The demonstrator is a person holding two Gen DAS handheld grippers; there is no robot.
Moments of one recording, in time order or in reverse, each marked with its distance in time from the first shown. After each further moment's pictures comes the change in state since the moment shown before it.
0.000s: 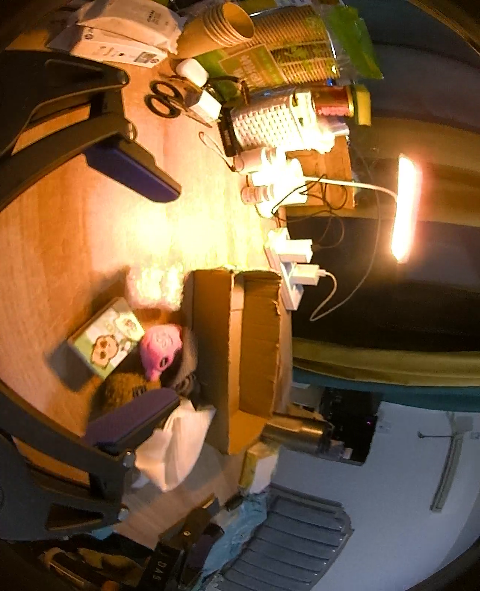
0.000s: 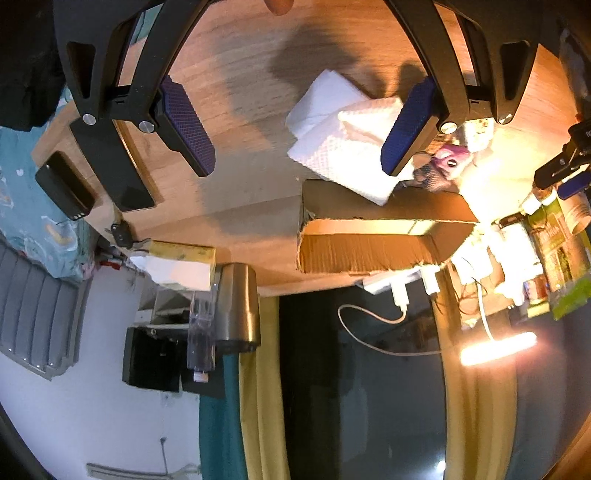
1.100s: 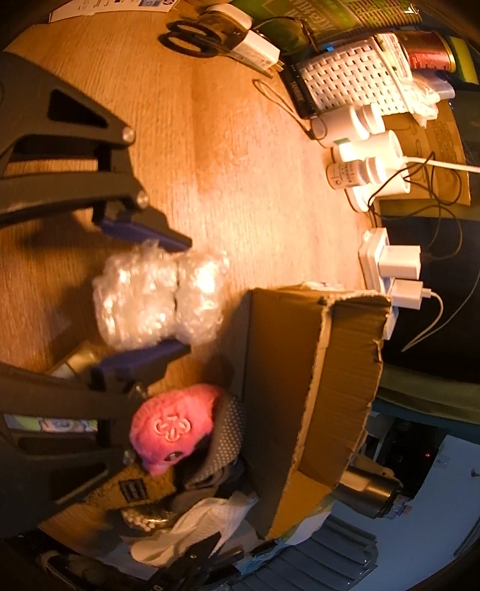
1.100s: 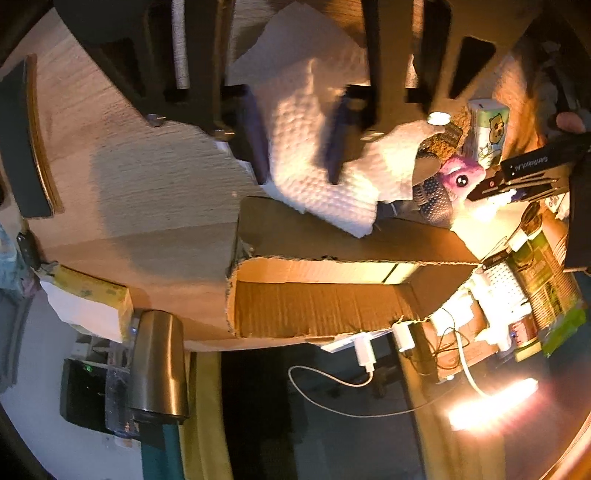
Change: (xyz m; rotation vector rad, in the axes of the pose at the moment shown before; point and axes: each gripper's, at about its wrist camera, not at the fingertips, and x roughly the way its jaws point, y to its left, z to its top) left arm 0.117 0.023 -0.007 -0.062 0.326 0.019; right arm 0.098 0.019 0.000 -0.064 0.187 0.219
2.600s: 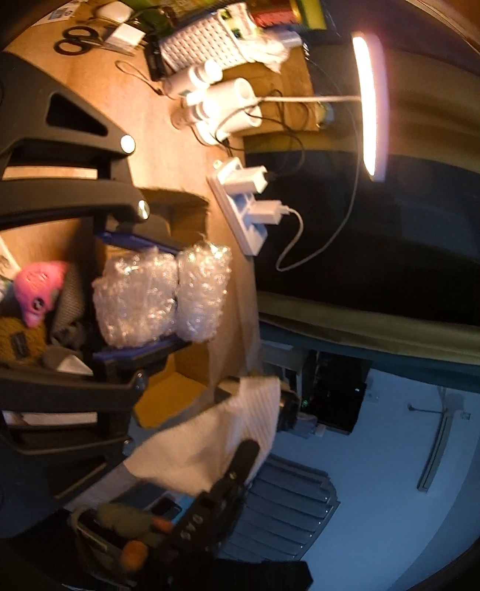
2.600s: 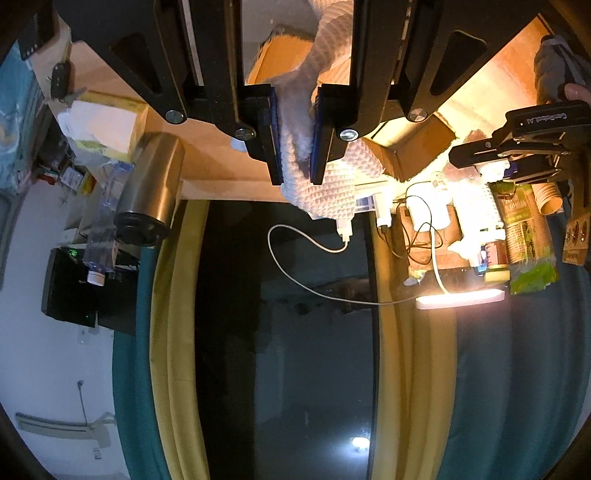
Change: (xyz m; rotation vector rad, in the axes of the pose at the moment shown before) left arm -0.080 -0.068 0.081 0.091 -0.347 -0.203; right arm -0.050 -0.001 0.116 -0.185 -0.358 0.054
